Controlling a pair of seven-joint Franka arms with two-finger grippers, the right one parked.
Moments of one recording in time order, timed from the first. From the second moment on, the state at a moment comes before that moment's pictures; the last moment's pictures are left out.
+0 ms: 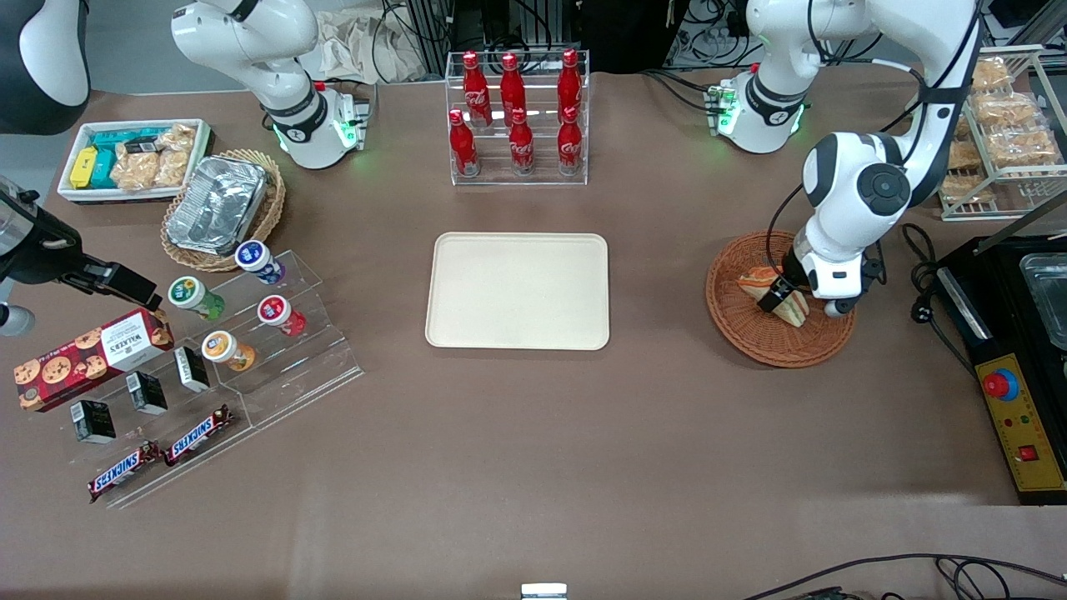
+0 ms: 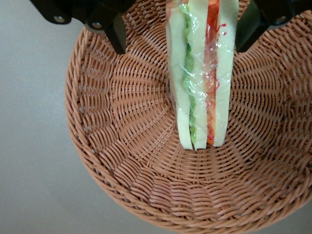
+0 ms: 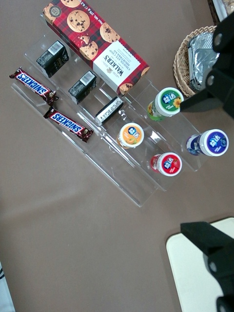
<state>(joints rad) -0.02 0.04 -0.13 -2.51 -0.04 2.57 -0.93</state>
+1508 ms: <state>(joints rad) -0.05 0.01 -0.14 -2.27 0.02 2.19 -1.06</state>
